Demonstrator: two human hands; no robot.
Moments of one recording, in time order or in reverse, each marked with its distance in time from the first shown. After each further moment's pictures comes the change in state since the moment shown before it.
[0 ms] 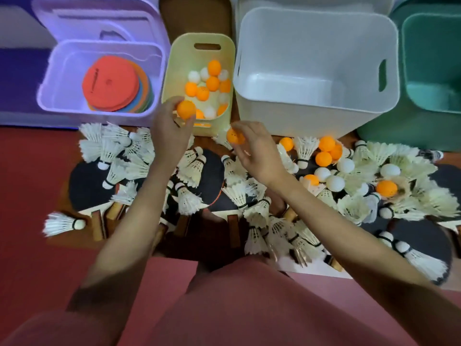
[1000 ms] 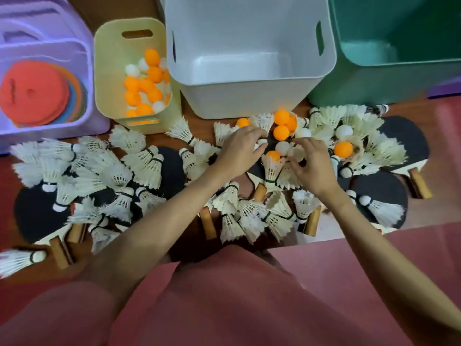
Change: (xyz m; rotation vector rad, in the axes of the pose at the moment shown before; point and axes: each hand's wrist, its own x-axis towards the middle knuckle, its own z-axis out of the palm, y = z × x) left_hand -0.089 0.101 0.147 0.059 -0.753 0.478; right_hand -0.144 0.110 -0.084 -0.223 -0.018 0.535
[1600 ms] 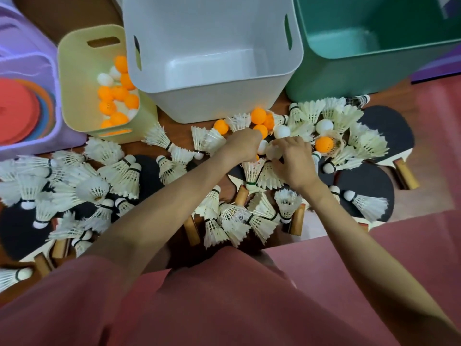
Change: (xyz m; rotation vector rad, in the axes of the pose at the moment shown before) left_hand 0.066 0.030 0.035 0.348 -0.562 -0.109; right_hand 0.011 0.016 0.001 -0.137 -0.087 0.037
